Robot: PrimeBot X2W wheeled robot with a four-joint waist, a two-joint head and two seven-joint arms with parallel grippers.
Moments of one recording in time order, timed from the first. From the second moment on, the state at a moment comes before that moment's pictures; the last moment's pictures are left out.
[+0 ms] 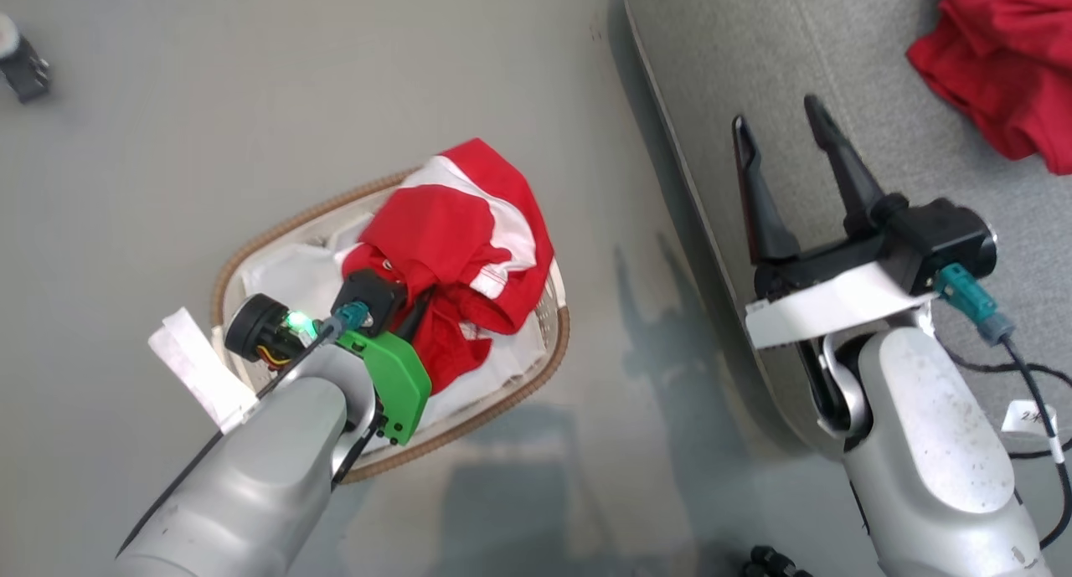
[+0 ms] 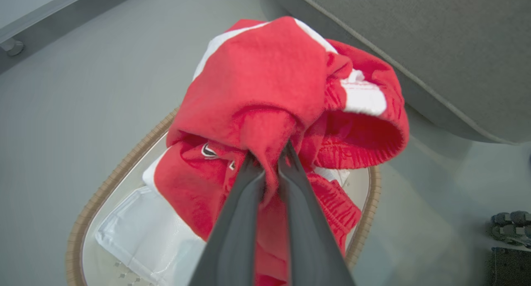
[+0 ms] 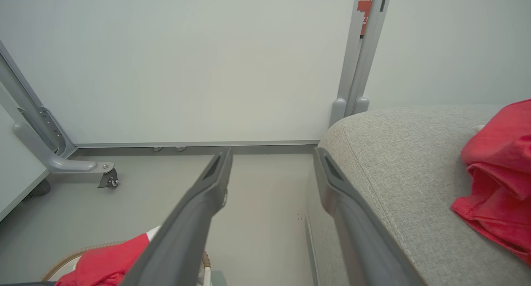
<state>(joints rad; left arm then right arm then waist) -0.80 0.20 -1.07 0.99 -0.68 -0.11 -0.26 -0.47 -0.05 0.15 0.15 0.18 0.13 -0.26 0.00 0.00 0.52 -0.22</state>
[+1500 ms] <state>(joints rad) -0.32 0.08 -0.44 0.28 -0.47 -0.13 -0.26 -0.13 -0.05 0.14 0.28 0.16 0.13 -0.26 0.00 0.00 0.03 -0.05</state>
